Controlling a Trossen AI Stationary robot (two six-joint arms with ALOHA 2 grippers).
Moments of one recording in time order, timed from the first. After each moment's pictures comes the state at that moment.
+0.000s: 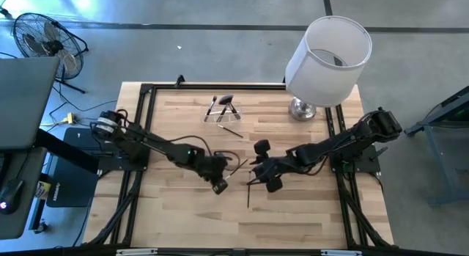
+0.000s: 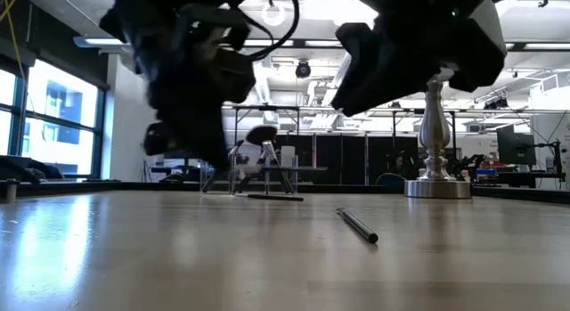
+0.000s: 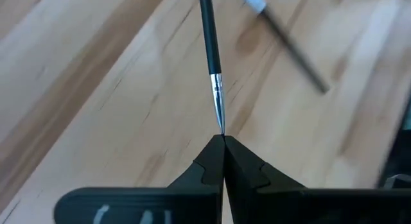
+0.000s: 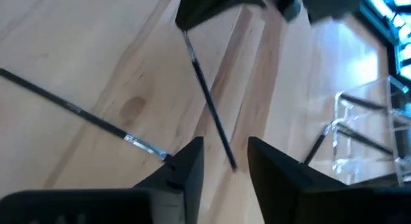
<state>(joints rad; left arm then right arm) -0.24 1.68 0.94 -0.19 0.06 -0.92 0.30 1.56 0.93 -0.17 0.33 -0.33</state>
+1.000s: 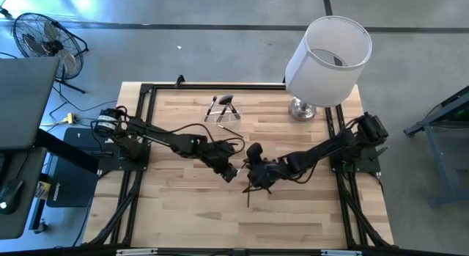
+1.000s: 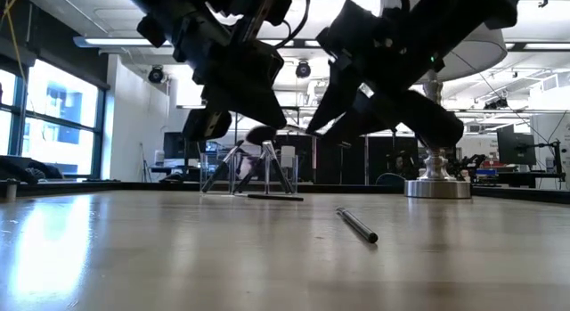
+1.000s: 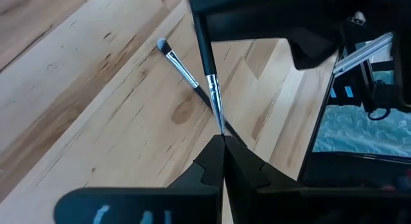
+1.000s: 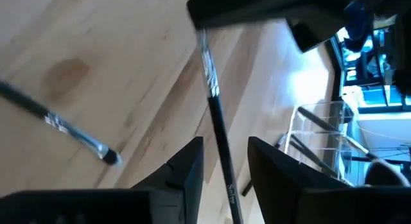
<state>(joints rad) -0.12 1.68 1.00 -0.05 0.21 -1.00 0.31 1.73 0.94 0.01 0.55 -0.62</state>
